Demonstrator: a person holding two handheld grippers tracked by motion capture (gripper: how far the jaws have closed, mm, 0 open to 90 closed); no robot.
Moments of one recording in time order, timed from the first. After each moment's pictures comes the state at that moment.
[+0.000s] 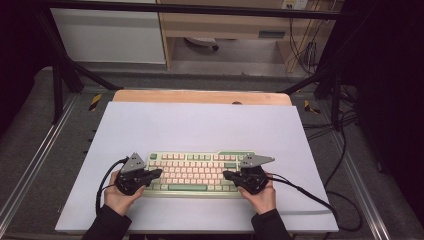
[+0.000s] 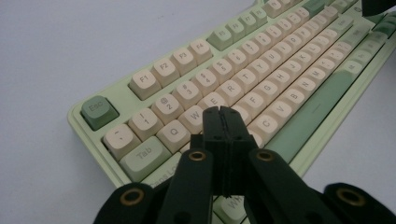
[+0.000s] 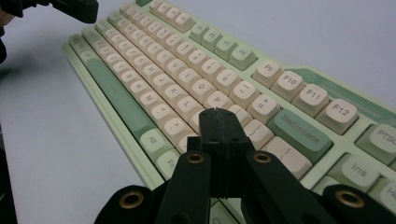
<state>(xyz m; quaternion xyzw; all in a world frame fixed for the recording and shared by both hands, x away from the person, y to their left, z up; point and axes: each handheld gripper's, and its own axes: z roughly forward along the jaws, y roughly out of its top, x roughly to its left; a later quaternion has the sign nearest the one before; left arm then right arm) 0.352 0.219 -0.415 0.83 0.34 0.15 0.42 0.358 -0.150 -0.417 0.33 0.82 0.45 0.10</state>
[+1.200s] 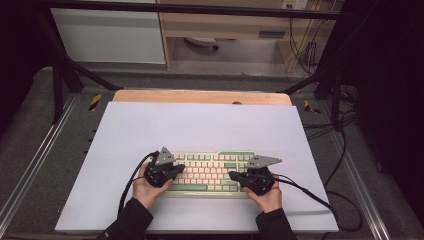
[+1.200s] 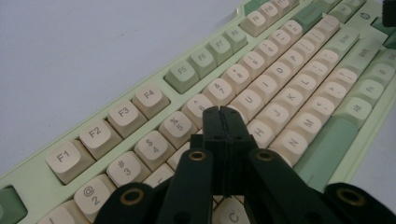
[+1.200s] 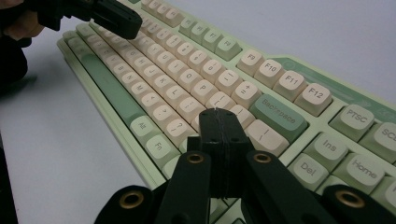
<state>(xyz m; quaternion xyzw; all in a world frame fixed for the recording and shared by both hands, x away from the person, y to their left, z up) 0.378 0.150 -0.420 0.84 0.33 0.15 0.39 0.356 -0.165 -0.418 0.34 0.82 0.45 0.10</state>
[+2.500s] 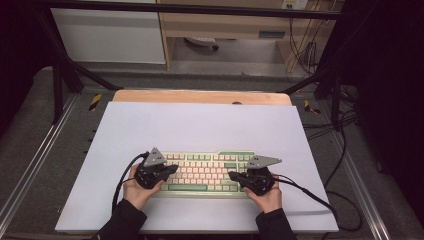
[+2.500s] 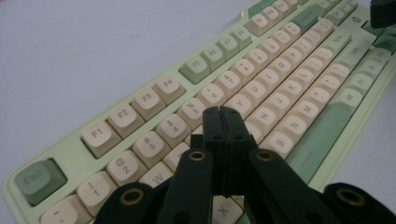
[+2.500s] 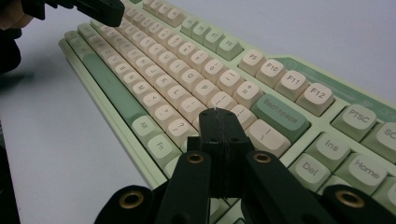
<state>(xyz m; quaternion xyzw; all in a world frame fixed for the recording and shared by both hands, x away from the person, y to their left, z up) 0.370 0.177 -0.413 0.84 0.33 0.15 0.41 0.355 -0.165 -0.417 0.34 0.82 0.45 0.10</state>
